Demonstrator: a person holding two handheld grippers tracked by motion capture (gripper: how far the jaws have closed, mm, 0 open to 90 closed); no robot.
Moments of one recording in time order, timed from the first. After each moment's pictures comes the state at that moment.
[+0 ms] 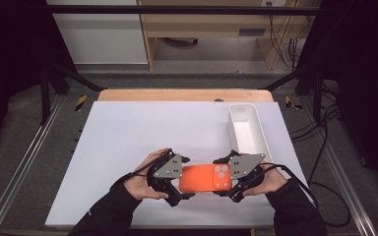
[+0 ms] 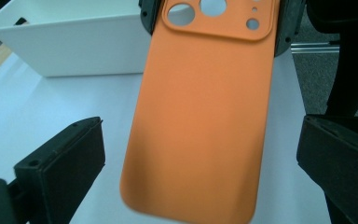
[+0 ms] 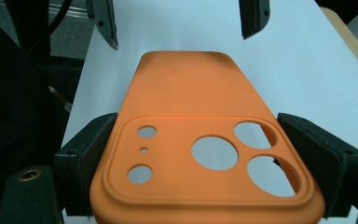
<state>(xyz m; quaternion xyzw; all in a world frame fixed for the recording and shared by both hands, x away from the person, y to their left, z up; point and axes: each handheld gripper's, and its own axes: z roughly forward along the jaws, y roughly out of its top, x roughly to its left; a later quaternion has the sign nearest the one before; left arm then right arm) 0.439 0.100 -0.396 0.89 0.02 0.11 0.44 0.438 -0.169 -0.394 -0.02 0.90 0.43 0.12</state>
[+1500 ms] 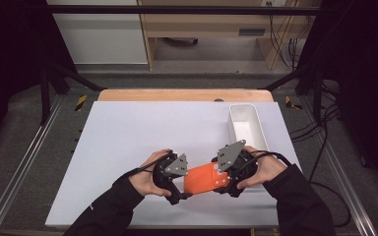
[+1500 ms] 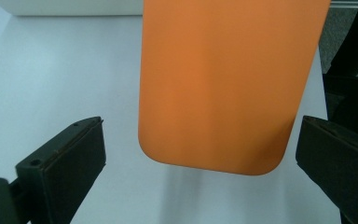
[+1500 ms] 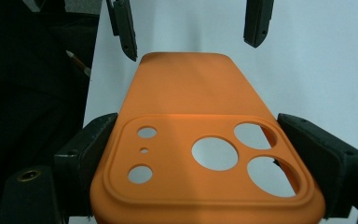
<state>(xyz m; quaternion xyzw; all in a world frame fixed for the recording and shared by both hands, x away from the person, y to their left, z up) 0.451 0.087 -0.406 0.94 0.03 0.08 0.34 0.446 -0.143 -0.356 -0.02 0.95 0.30 0.07</state>
